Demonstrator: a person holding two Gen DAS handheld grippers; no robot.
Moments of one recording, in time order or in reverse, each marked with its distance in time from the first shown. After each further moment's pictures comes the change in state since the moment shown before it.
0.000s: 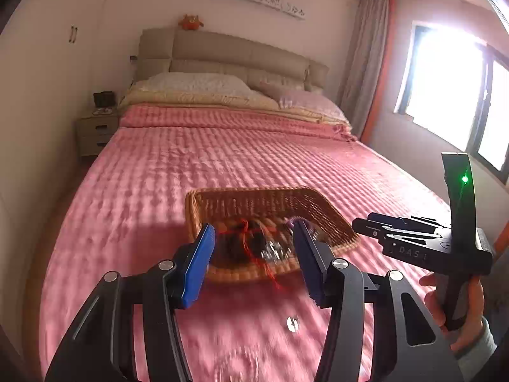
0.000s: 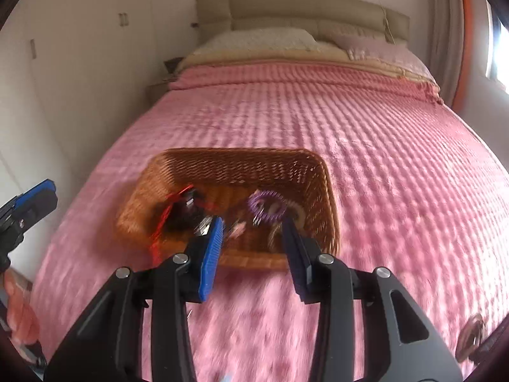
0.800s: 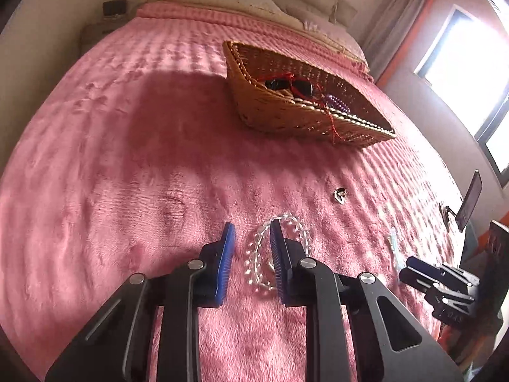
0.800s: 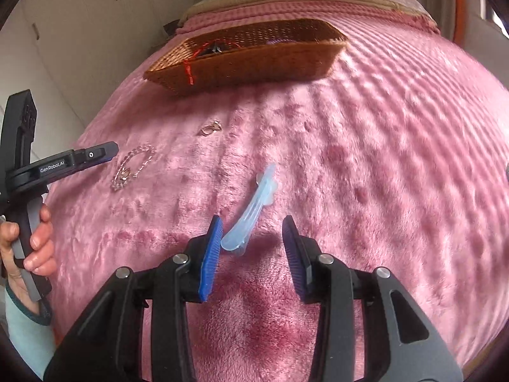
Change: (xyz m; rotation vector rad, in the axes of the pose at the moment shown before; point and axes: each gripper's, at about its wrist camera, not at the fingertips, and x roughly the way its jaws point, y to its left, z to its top) left arm 0.048 0.061 -0.124 -0.154 0.373 -0.031; right arm -0.006 0.017 -0.175 0.157 0.207 0.067
